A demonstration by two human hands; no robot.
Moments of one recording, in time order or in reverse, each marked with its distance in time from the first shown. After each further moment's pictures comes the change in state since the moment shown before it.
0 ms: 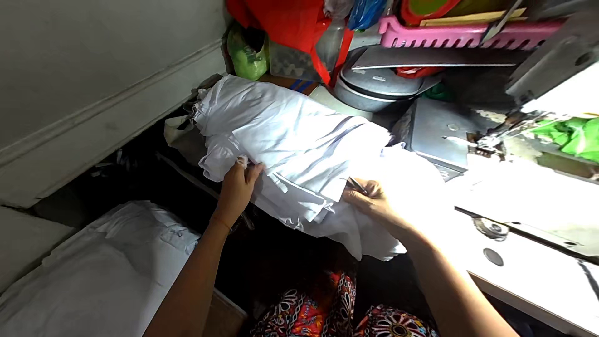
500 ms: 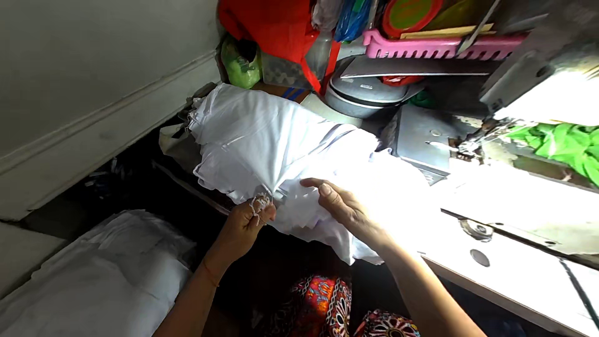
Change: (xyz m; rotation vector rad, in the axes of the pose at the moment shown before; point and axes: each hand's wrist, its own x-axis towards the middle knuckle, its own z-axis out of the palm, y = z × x) left_hand -0.050 0.013 0.000 -0.483 -0.228 0.190; right_hand -0.003 -0.038 0.030 -0.150 -0.056 -0.091
